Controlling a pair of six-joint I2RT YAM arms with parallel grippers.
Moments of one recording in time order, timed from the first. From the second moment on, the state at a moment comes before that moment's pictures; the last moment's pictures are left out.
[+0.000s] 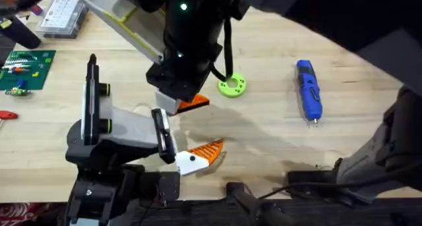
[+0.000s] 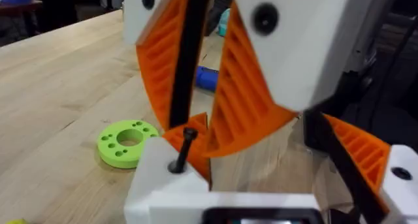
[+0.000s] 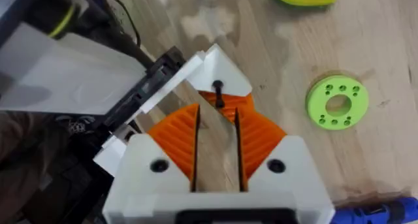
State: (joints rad) left arm -0.07 0.00 0.01 -0.12 1.19 -0.05; right arm 1.05 1.94 2.15 -1.56 -0.12 -0.03
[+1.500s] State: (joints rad) left arm -0.07 0.00 0.01 -0.12 1.18 -0.05; right arm 1.05 1.98 2.15 -1.56 -0.13 -0.03
